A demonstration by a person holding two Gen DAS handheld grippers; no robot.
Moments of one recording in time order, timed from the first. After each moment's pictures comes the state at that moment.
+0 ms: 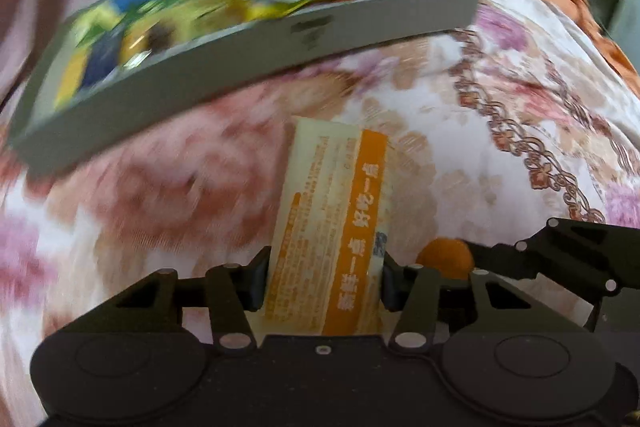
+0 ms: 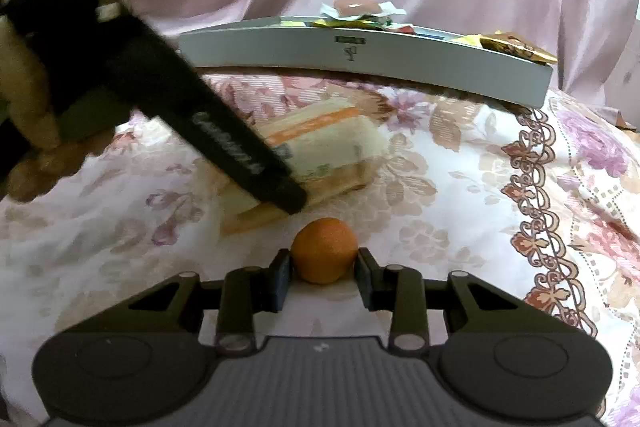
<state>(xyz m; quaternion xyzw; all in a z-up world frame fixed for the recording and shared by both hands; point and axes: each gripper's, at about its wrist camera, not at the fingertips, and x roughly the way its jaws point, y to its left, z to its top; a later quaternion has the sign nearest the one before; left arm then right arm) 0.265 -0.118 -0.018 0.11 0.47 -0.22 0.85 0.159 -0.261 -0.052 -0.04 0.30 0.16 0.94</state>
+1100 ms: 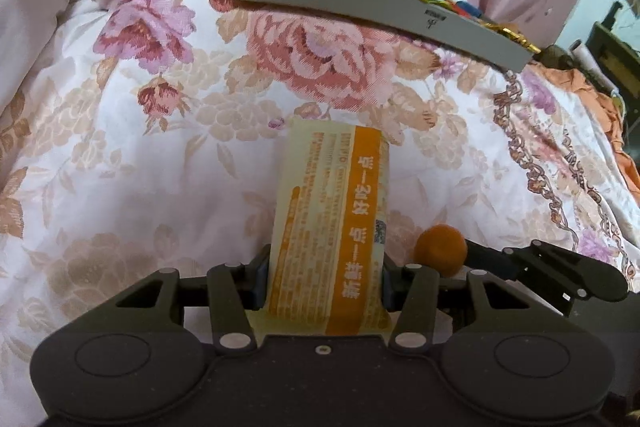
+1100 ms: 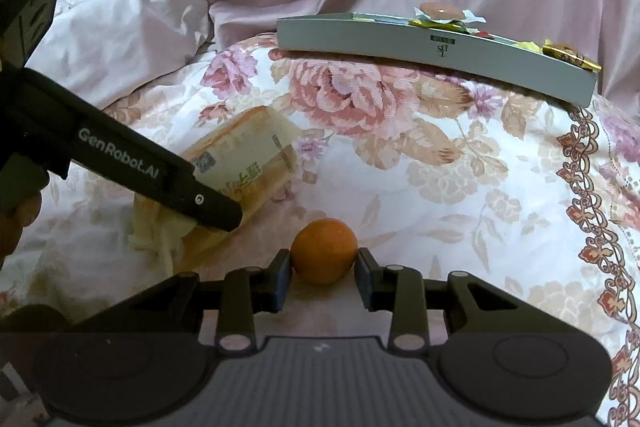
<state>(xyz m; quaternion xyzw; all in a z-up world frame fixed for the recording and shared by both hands) 0.145 -0.022 -0.033 -0.07 0.43 -0.13 0.89 0.098 -0.223 -0.050 -0.05 0.30 0.22 0.93</state>
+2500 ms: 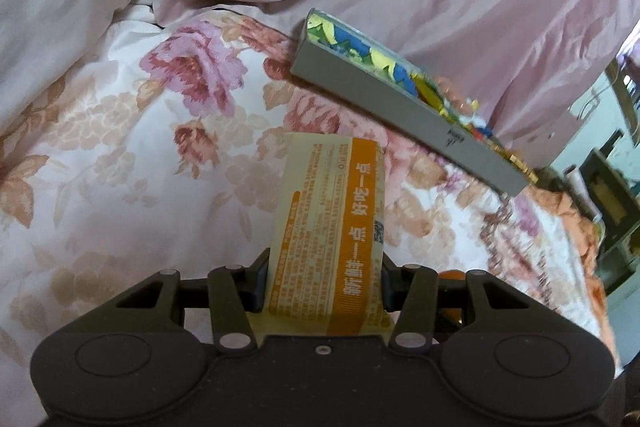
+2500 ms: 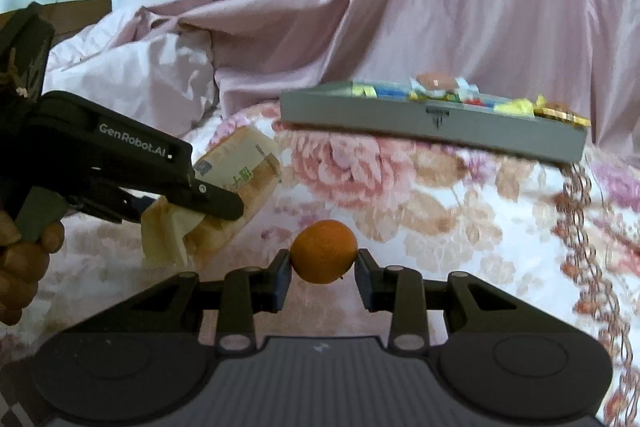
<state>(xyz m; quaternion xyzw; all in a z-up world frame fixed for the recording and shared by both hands) 0.149 0.014 -0.014 -0.22 0.34 -0.10 0.91 0.095 -0.225 -0.034 -0.03 0.20 0.23 0.95</state>
